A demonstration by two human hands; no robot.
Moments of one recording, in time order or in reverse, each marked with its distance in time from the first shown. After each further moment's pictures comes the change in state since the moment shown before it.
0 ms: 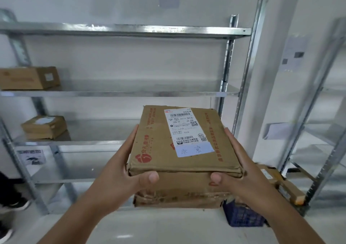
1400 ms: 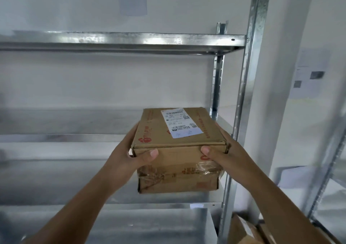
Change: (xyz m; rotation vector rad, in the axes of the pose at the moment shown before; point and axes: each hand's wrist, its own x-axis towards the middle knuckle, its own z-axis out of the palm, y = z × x) left_hand 0.493 -0.131 0.151 0.019 0.115 0.033; right_hand 0.439 0.173 -0.272 0.040 0.038 -0.085
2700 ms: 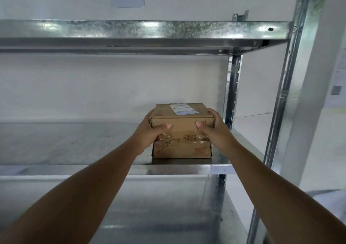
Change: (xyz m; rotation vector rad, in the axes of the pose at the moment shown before) left_hand 0.304 -0.118 0.001 0.006 -0.037 -0.079; right_hand 0.282 0.098 -0.004 -0.096 0.163 0.094
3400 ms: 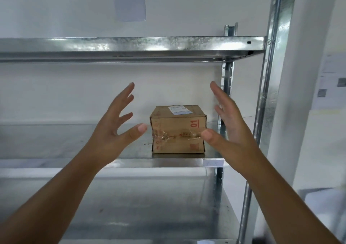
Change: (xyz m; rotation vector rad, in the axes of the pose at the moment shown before) left_hand -0.175 0.122 -0.026 0.263 0.147 0.446; right_hand -0.173 -0.111 -0.035 -0.059 -0.074 -0.564
